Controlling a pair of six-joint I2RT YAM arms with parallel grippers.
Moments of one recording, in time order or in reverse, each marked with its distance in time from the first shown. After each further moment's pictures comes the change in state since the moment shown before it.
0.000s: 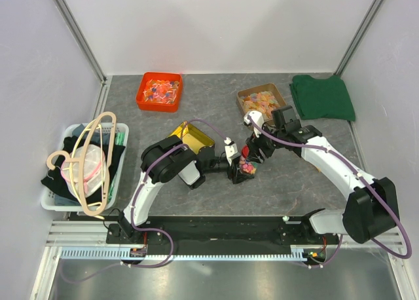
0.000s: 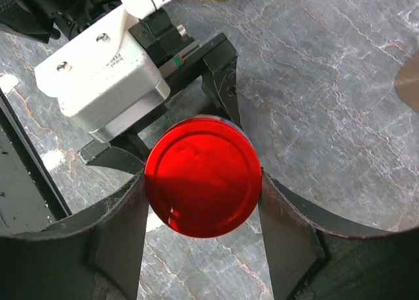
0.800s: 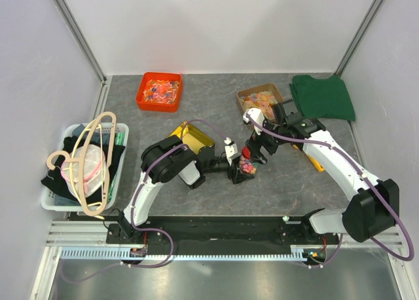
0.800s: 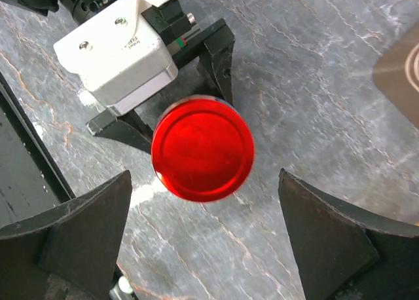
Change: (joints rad) left arm 0.000 0.000 0.000 0.001 0.000 0.000; right arm 0.005 0.011 0.135 -0.198 0.052 -0.092
